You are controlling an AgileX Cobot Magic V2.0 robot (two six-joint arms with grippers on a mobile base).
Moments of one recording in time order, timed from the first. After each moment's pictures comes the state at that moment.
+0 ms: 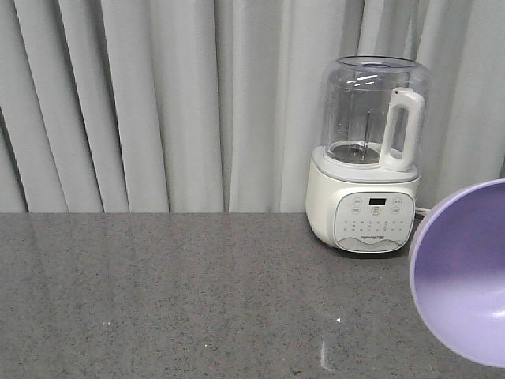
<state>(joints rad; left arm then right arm) 0.00 0.65 -0.70 -0.69 0.44 0.66 -0.05 0.63 -0.65 1.21 0.25 -1.21</state>
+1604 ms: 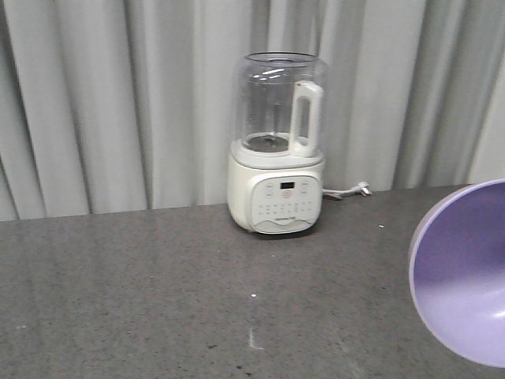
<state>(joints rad) 0.00 0.51 -0.70 -0.70 0.34 0.67 -0.05 0.63 -0.65 1.21 0.24 -1.21</state>
